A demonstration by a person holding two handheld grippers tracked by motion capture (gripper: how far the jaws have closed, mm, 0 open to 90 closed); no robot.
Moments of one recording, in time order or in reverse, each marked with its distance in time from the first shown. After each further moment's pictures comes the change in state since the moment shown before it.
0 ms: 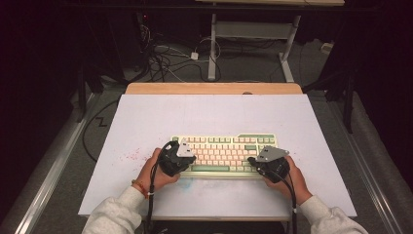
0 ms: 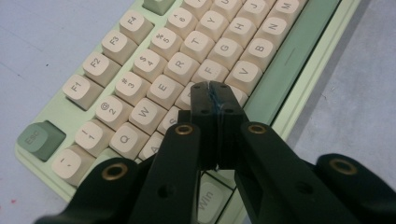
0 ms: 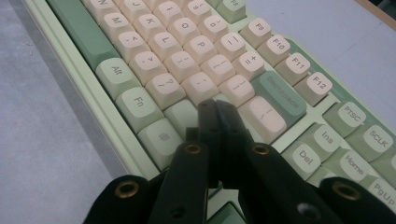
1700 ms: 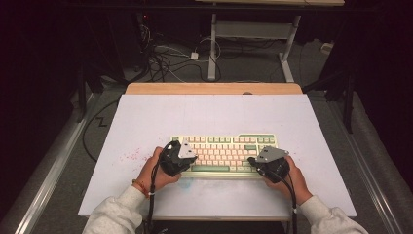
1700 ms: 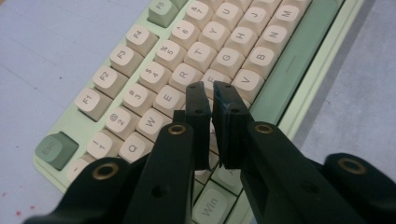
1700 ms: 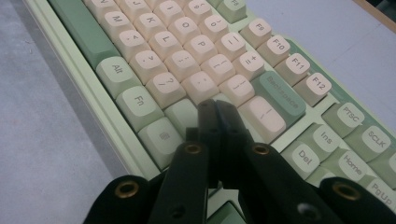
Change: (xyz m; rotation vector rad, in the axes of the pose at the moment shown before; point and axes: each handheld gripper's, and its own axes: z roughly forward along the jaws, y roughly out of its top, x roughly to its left) left arm -0.004 0.004 -0.004 -0.019 0.048 0.039; right arm 0.000 0.000 -0.001 0.003 -0.004 -0.013
